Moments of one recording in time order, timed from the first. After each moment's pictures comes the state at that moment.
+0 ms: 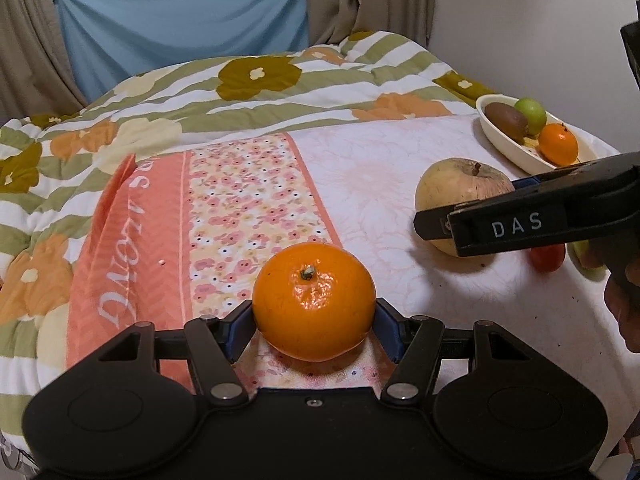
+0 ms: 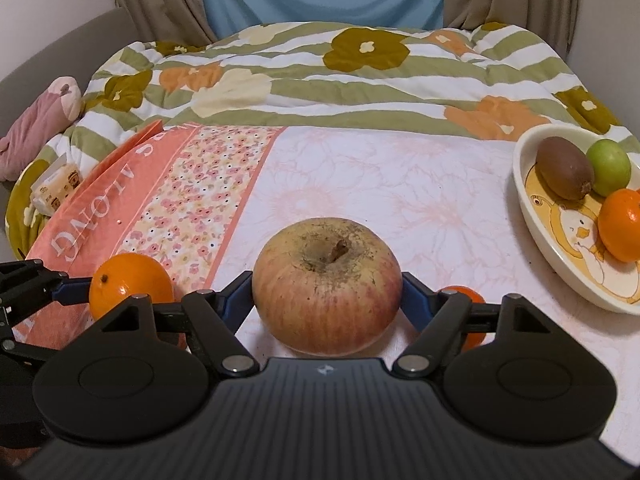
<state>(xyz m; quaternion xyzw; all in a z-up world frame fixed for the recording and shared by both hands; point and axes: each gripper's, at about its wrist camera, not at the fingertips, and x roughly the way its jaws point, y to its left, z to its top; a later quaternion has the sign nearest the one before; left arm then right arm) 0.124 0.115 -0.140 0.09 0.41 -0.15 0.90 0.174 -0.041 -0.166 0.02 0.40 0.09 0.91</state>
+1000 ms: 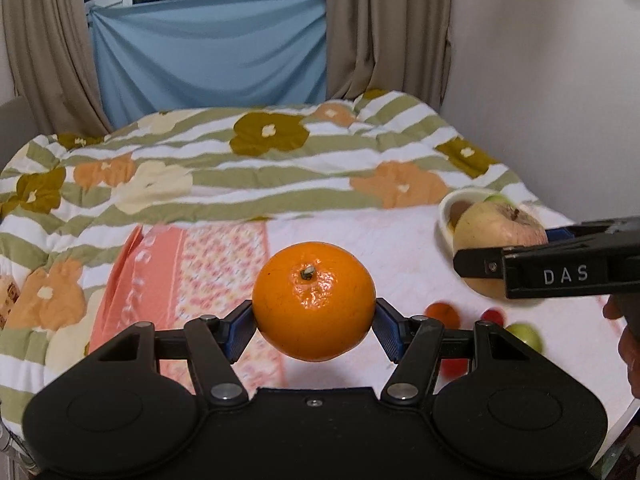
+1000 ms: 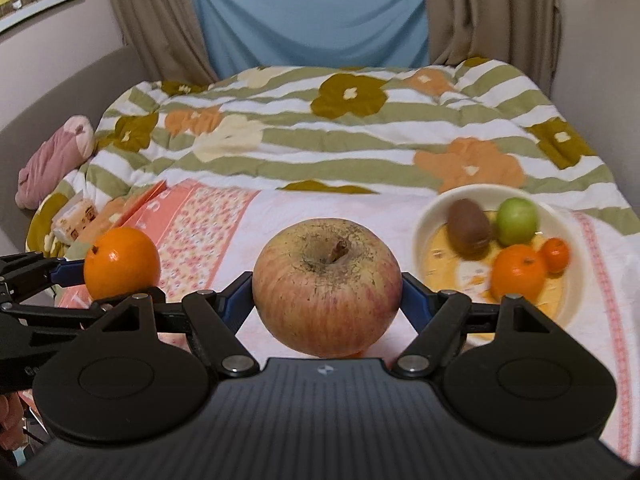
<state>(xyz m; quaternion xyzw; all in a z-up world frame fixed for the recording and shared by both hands) 0.104 0.052 -0.048 0.04 0.35 -0.11 0.93 0.135 -0.132 -0.073 0.03 0.36 0.10 0.93</state>
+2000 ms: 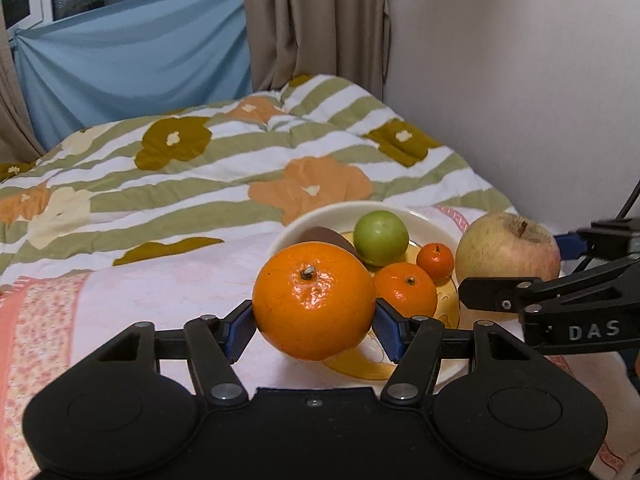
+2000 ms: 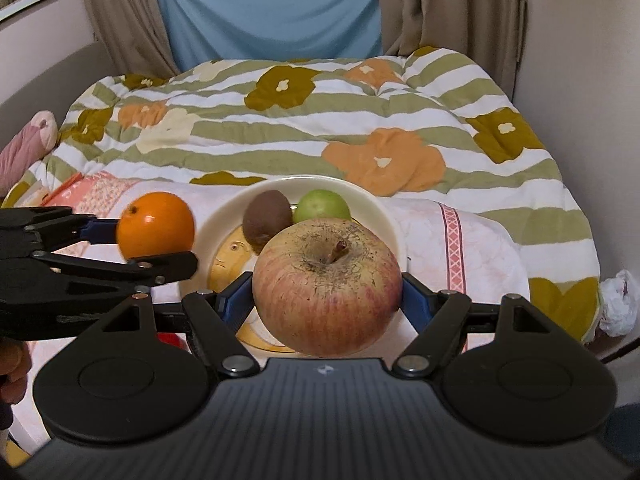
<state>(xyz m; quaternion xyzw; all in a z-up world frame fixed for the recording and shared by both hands) 0.175 -0.153 -0.085 0.07 0.37 -0.16 0.91 0.167 -0.336 -0.100 0.01 0.37 0.09 0.92</state>
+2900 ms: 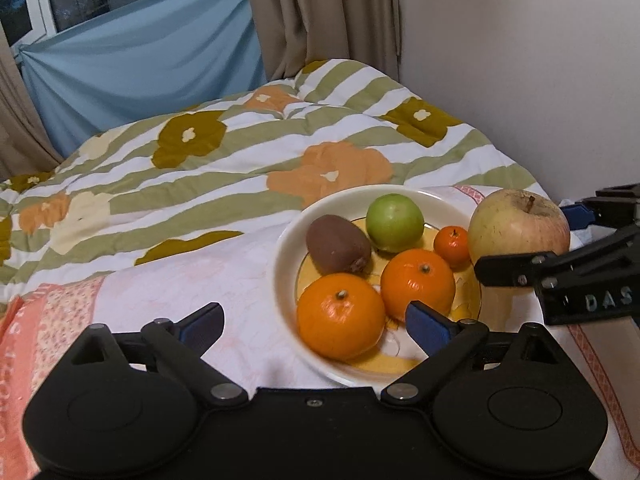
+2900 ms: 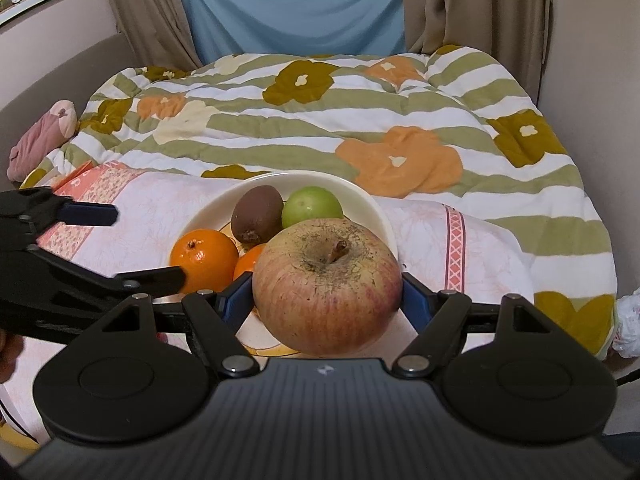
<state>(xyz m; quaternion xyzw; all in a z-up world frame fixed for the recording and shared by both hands) 0.172 -0.167 -0.085 0.12 0.38 -0.12 0.91 0.183 -0.357 -0.112 0.01 0.37 0.13 0.92</state>
